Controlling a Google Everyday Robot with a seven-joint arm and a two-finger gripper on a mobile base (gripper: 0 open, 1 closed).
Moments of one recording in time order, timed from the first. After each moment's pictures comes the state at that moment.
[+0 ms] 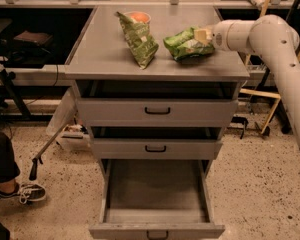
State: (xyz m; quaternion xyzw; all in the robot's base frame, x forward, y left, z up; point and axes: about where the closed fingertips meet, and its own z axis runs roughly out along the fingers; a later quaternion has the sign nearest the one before) arm 0.831 -0.187 0.907 -0.23 0.77 0.14 0.58
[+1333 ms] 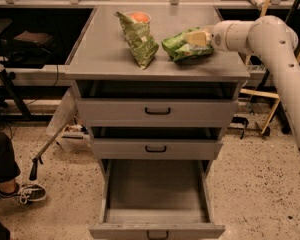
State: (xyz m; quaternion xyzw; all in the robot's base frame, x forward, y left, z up) arm 0.831 -0.187 0.903 -0.23 0.77 0.14 0.58
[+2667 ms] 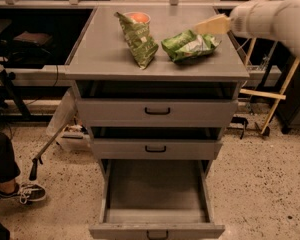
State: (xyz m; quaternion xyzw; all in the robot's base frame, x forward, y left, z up) arm 0.784 -0.222 0.973 -0.22 0.77 0.07 0.60
